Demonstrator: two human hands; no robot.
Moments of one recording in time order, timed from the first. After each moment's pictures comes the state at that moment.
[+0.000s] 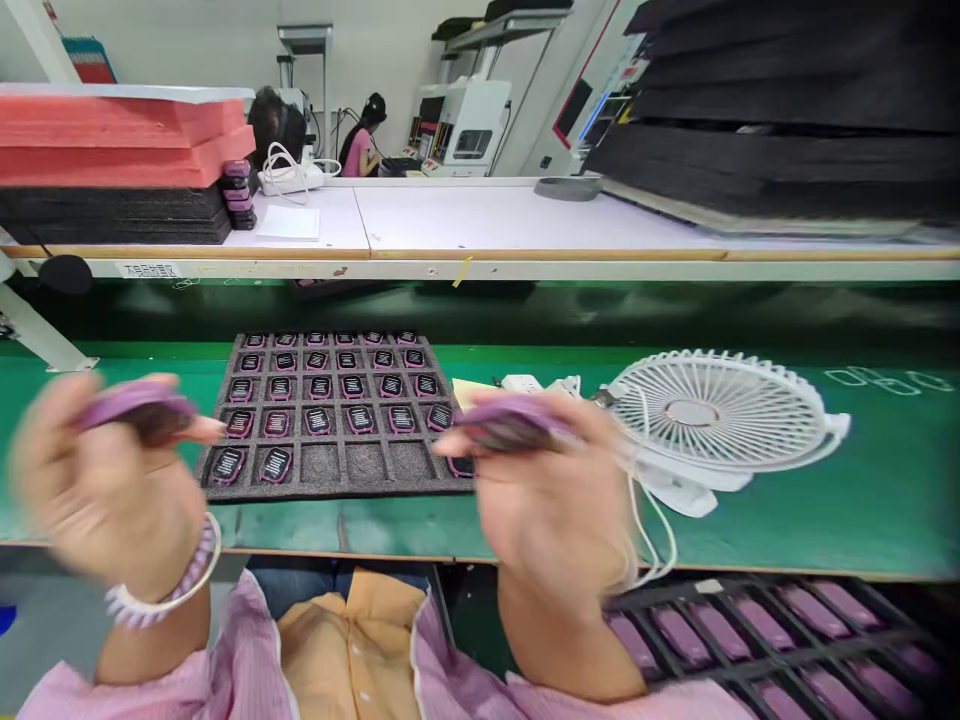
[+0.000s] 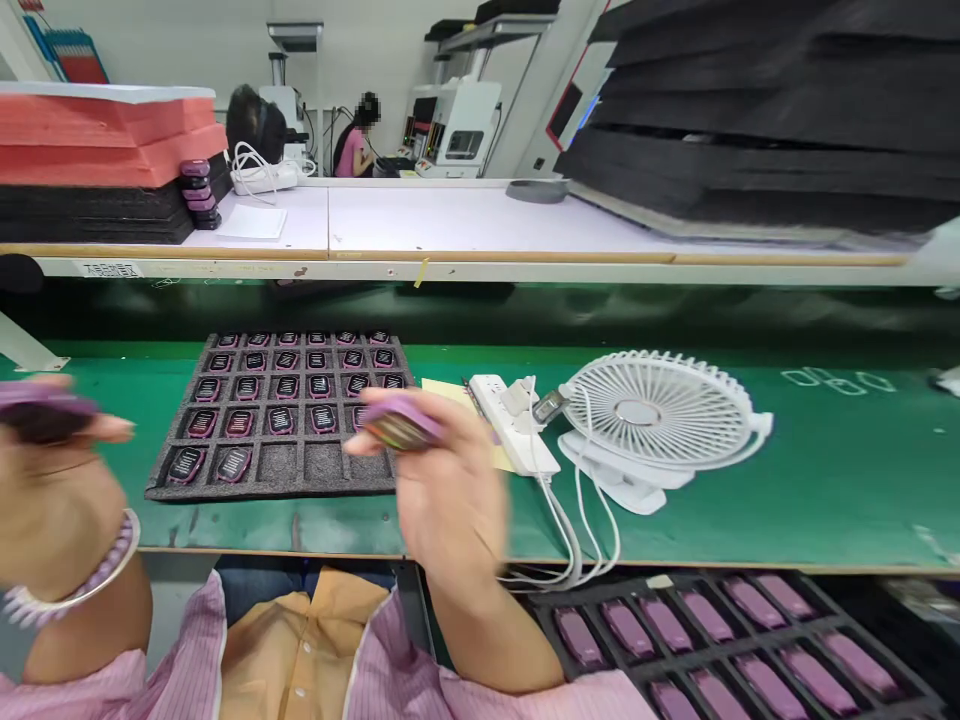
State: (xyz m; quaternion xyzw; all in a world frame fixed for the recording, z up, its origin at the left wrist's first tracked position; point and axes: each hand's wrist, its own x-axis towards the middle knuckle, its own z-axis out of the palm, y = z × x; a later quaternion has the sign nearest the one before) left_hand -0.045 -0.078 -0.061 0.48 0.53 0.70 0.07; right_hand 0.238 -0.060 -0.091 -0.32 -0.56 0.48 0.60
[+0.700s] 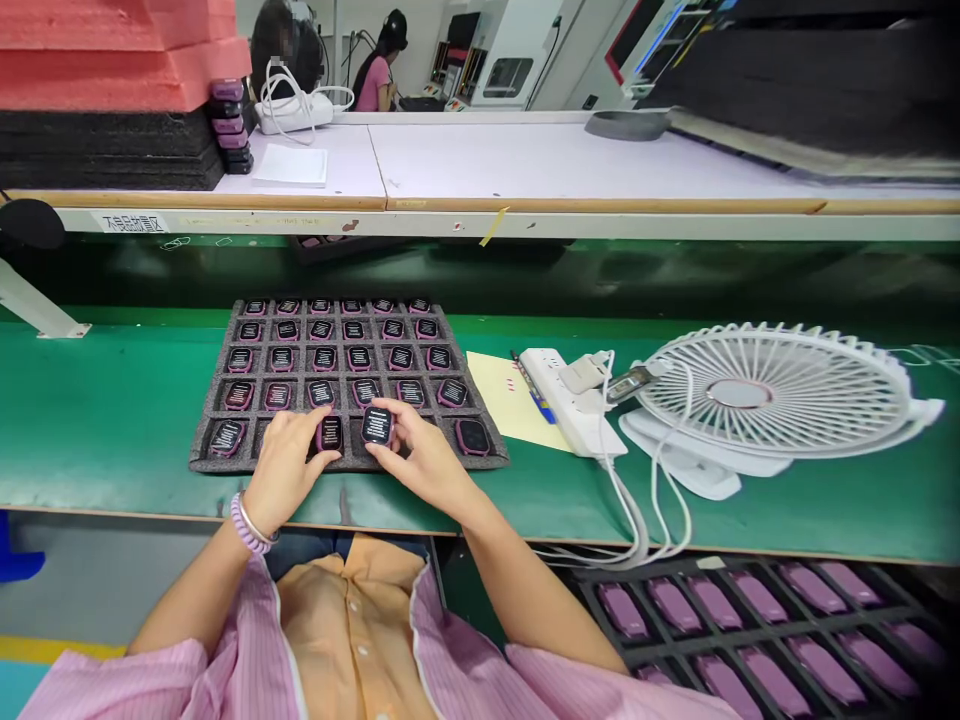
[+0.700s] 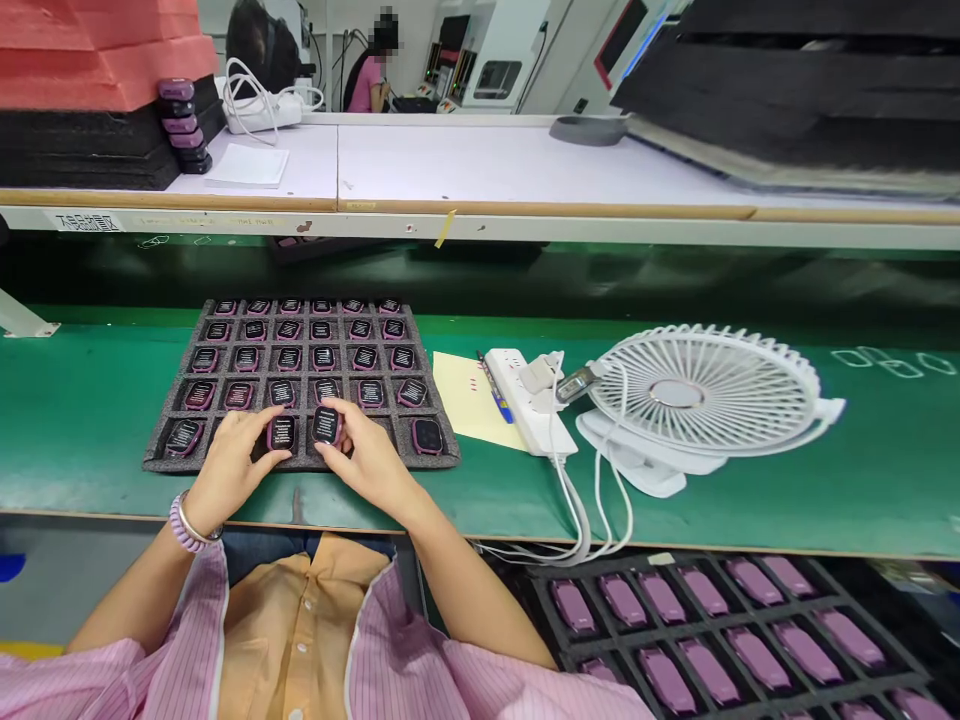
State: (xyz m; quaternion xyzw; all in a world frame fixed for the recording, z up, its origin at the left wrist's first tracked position) left_hand -0.019 -0.062 -0.150 0.77 0.56 0.29 0.15; right_hand 0.213 -0.030 -0.161 -0.37 -0.70 0.46 0.40
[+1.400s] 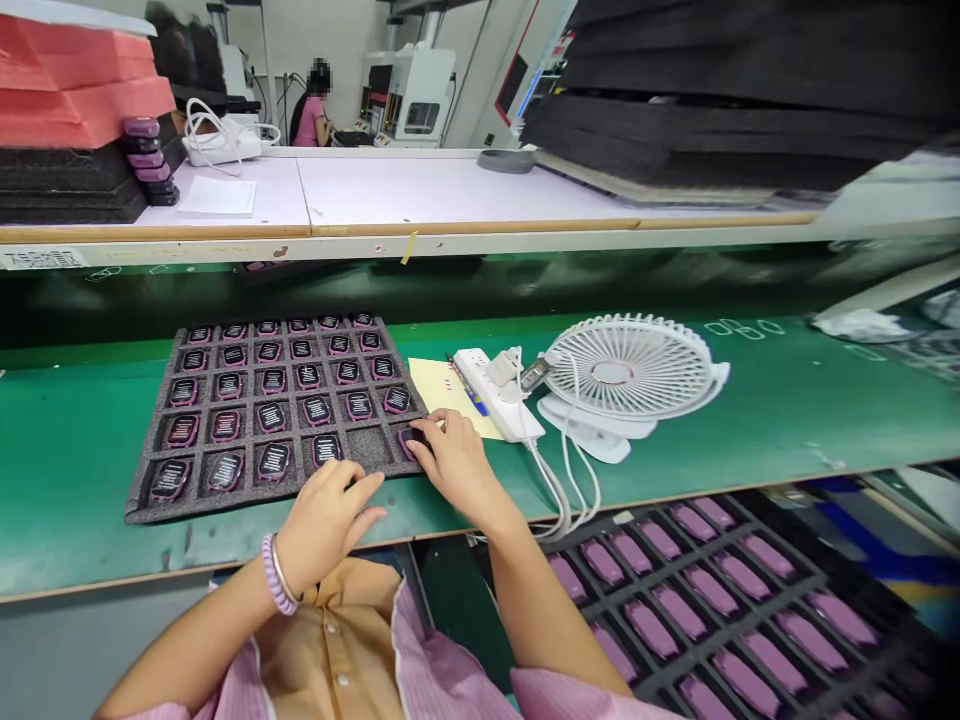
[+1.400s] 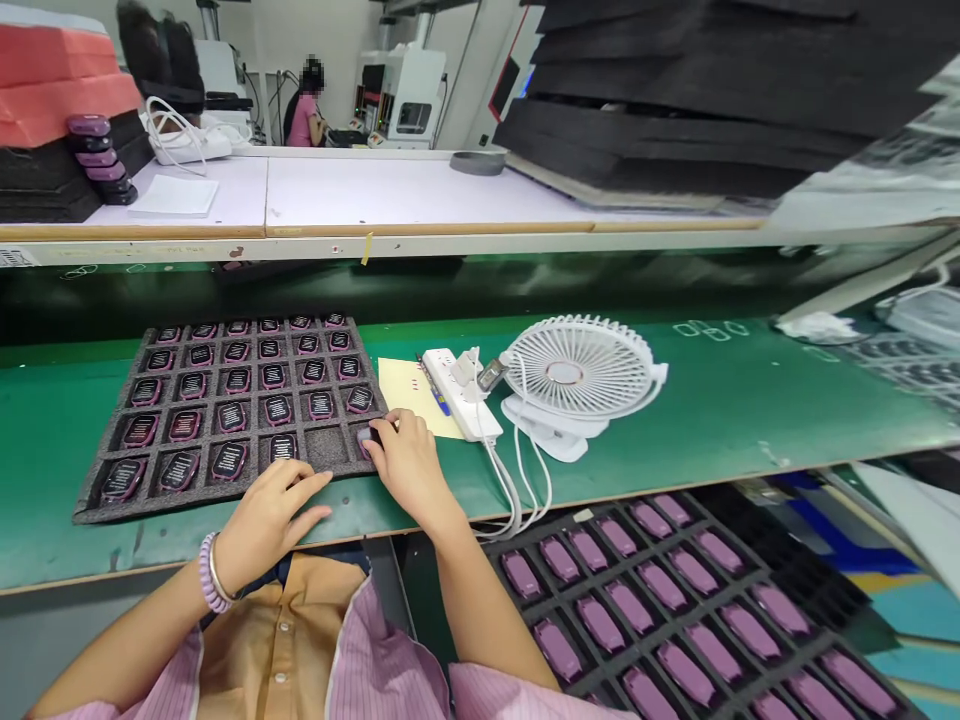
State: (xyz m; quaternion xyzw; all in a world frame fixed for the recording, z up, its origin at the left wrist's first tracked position) left_hand 0.068 -0.072 -0.157 0.89 0.35 0.27 0.09; right_hand 0.314 -0.038 -0.180 -0.60 -0.77 -0.03 0.21
